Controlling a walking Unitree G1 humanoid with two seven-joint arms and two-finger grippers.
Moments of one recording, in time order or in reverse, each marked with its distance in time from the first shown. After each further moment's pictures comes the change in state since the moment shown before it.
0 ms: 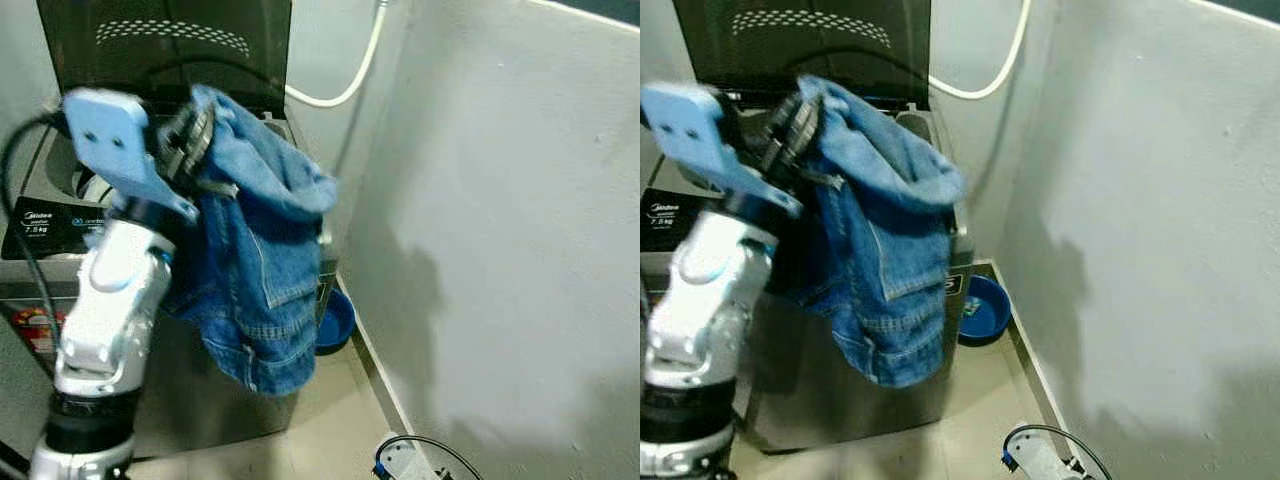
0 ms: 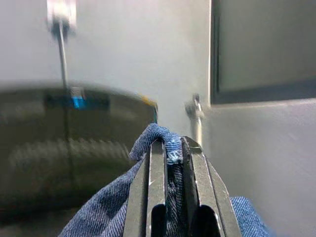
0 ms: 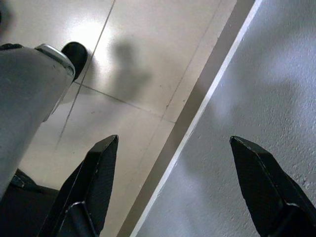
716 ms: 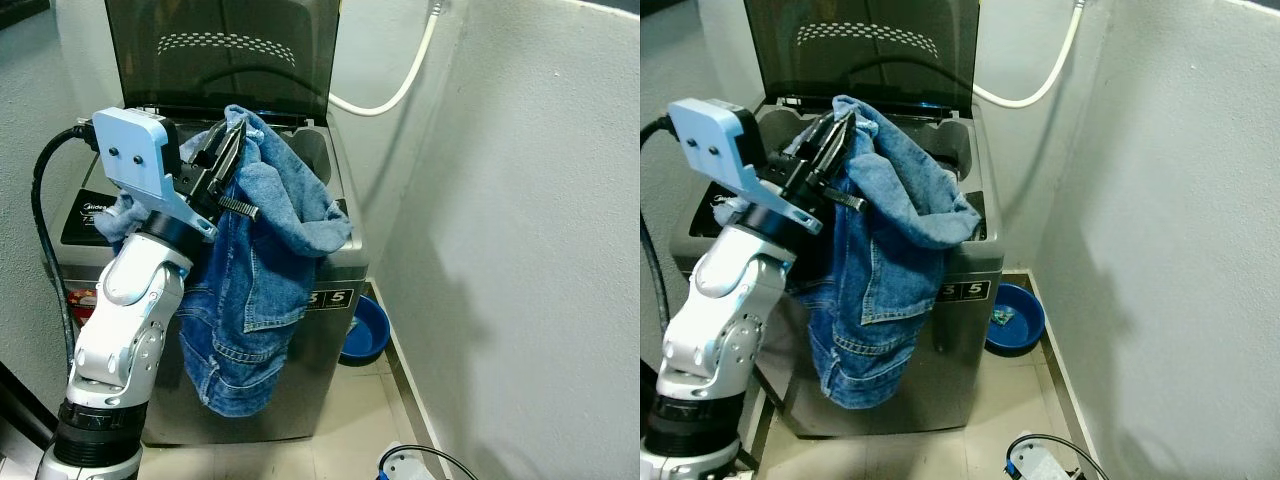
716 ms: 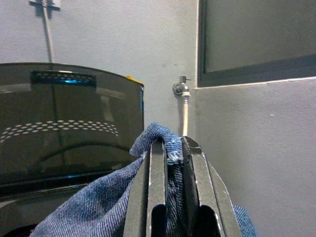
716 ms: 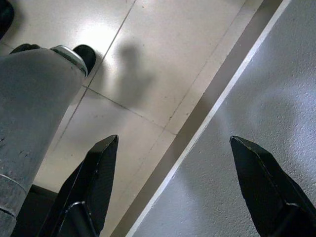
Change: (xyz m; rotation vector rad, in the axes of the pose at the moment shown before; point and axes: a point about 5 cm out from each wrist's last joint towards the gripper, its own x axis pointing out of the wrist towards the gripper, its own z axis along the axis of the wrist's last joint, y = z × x) left arm -0.026 -0.030 -0.031 -0.147 0.119 -0.113; right arm 0.000 0.007 -0.011 0.021 0.028 0.009
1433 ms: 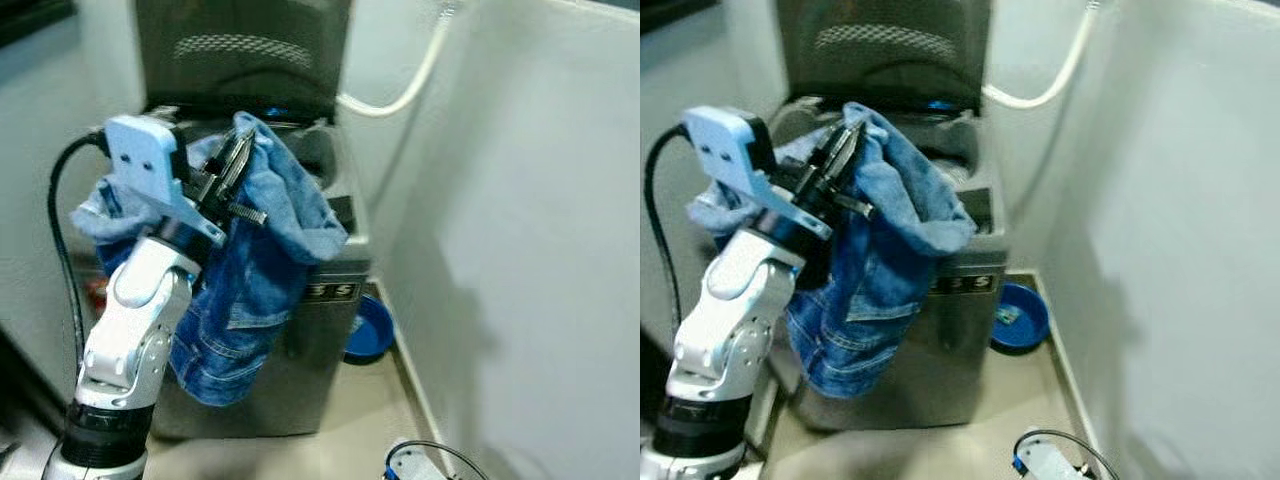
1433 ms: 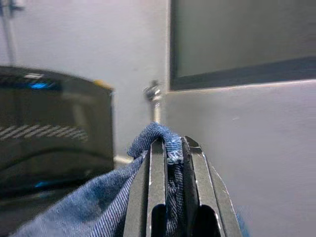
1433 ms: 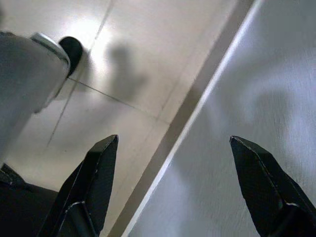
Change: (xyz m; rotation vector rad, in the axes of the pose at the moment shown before) left arm 0.001 -0.008 -0.002 -0.050 -0.004 -0.061; right arm -0.002 -0.007 -0.009 0.001 0.024 -0.022
